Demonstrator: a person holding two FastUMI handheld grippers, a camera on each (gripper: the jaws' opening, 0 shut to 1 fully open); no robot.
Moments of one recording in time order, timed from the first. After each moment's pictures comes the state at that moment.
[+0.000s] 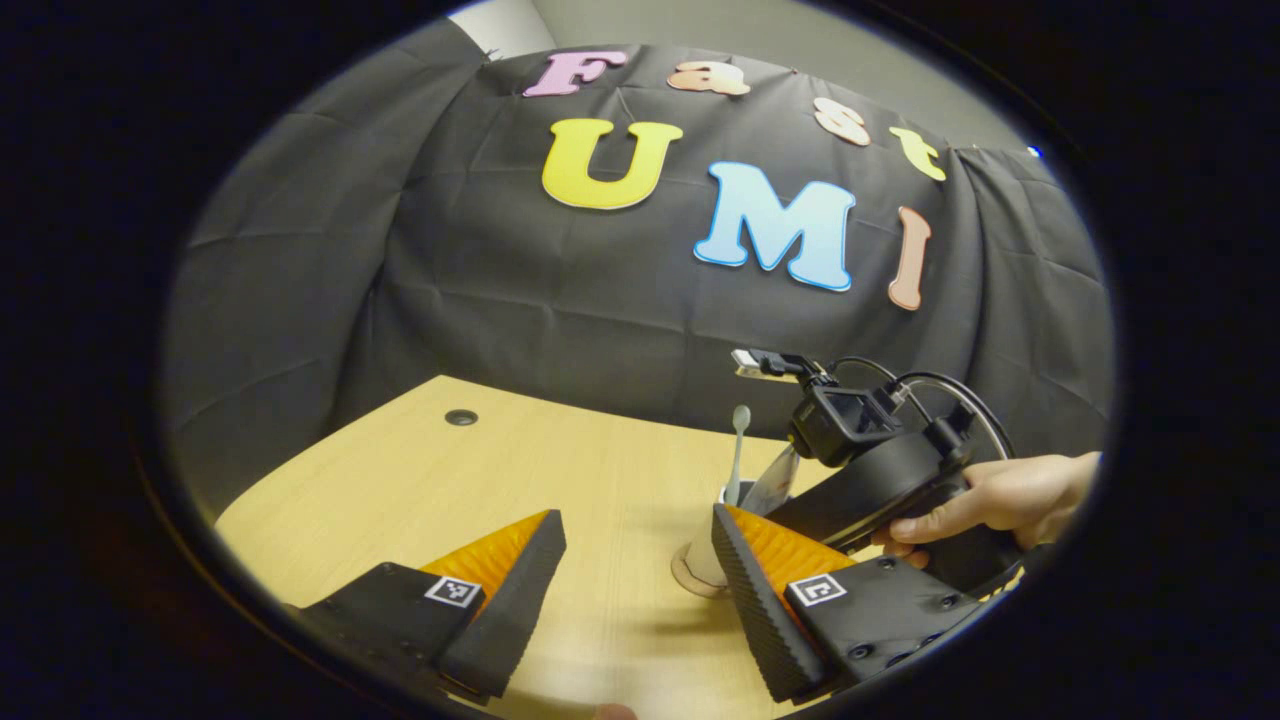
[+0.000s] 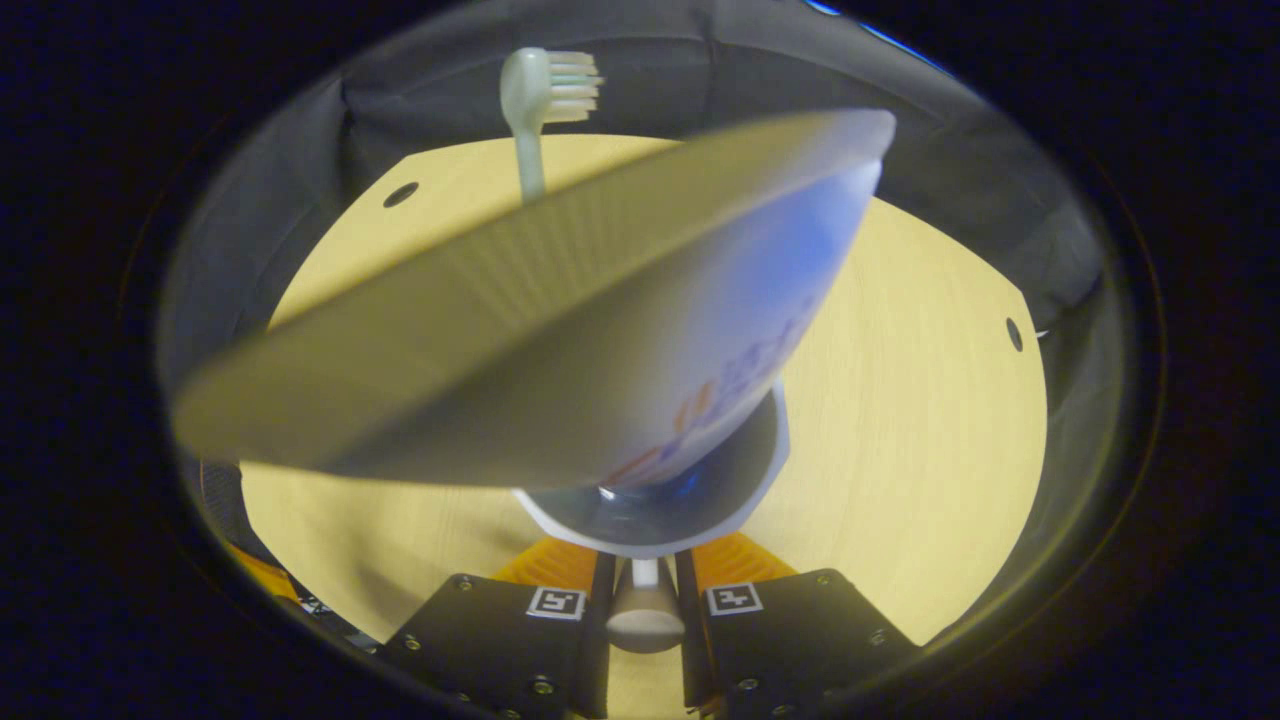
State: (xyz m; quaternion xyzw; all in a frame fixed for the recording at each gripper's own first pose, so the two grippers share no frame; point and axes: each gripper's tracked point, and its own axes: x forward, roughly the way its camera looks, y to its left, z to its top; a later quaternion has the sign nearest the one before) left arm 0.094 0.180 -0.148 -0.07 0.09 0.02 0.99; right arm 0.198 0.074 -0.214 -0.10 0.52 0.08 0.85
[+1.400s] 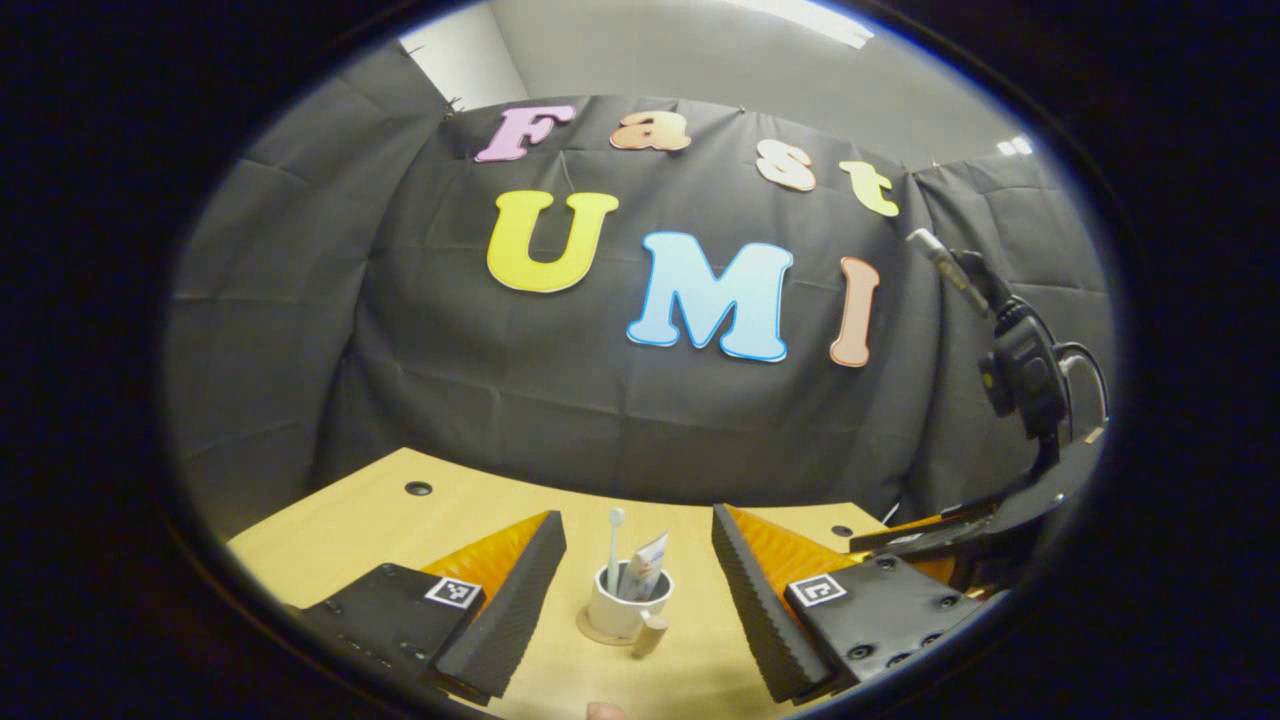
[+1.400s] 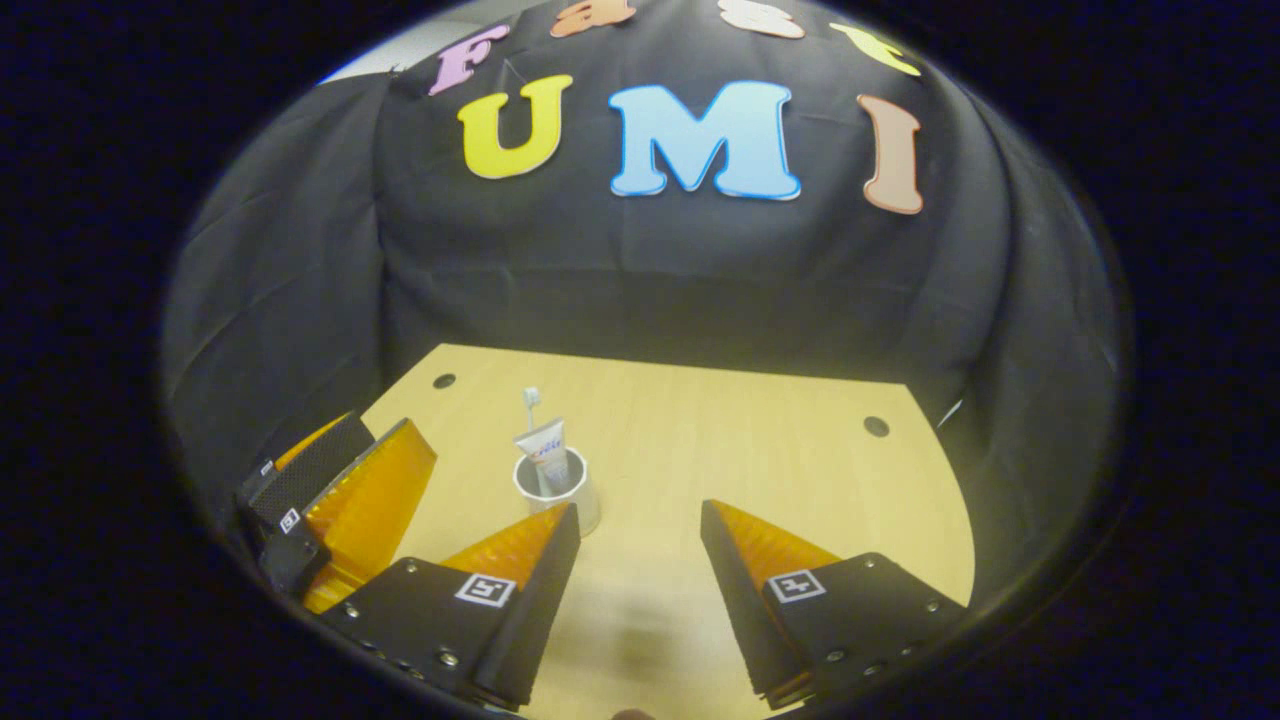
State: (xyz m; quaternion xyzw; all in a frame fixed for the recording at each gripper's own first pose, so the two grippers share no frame) left arm 0.081 0.055 -0.026 -0.06 0.00 -0.01 1.00; right arm 0.119 -0.033 -0.010 -0.05 0.20 0.07 0.98
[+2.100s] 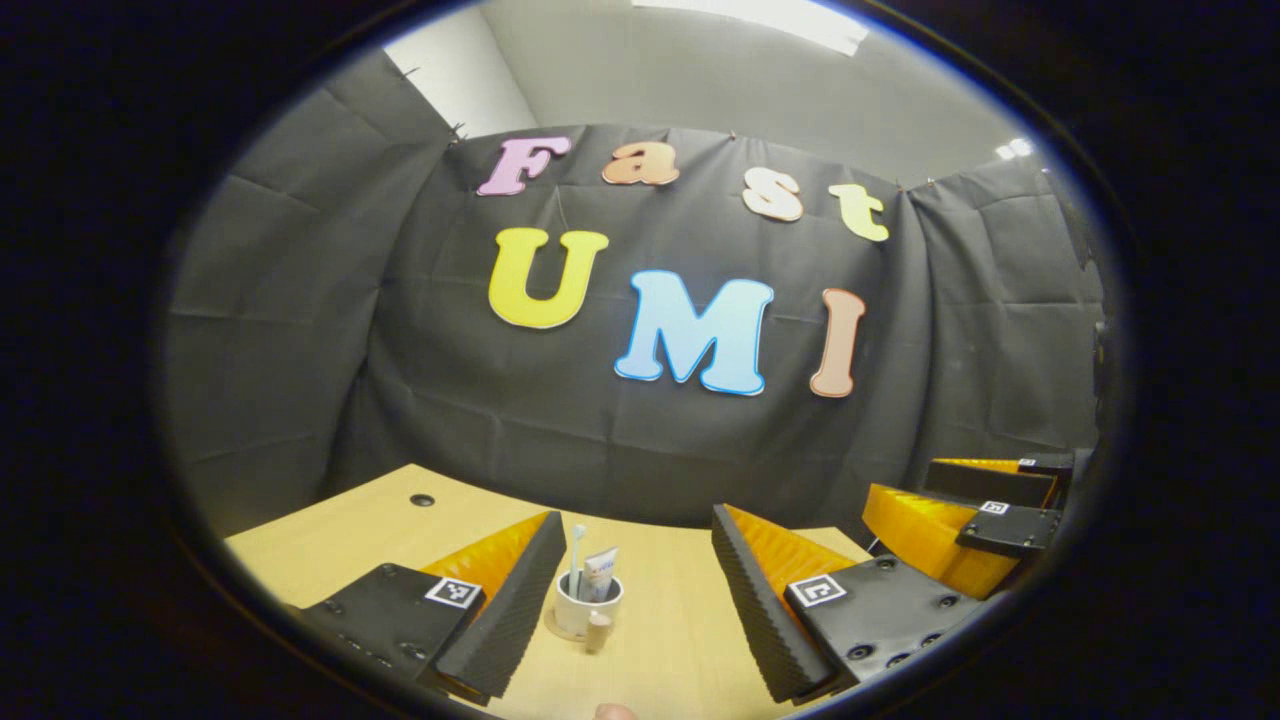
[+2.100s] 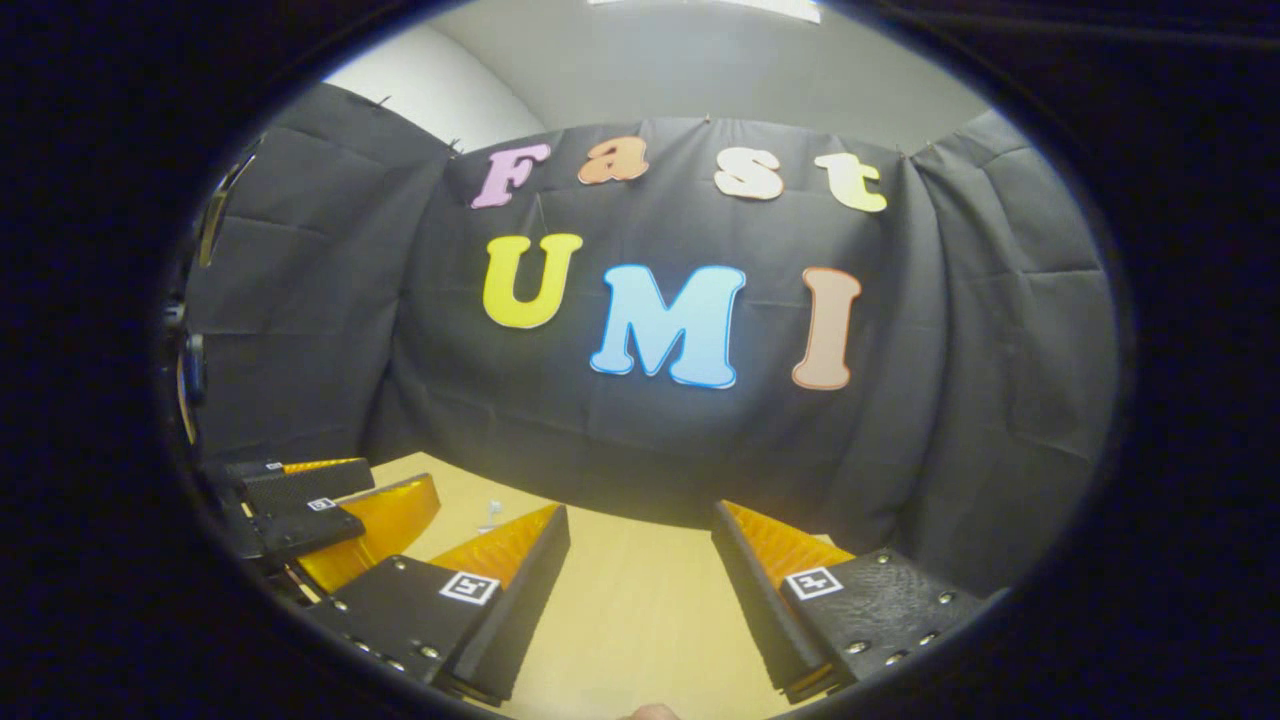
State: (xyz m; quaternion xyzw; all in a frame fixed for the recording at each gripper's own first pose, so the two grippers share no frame) left arm 0.029 0.000 0.014 -0.05 -0.04 0.01 1.00; right arm 0.056 -0.085 0.091 -0.12 -0.06 0.06 0.99
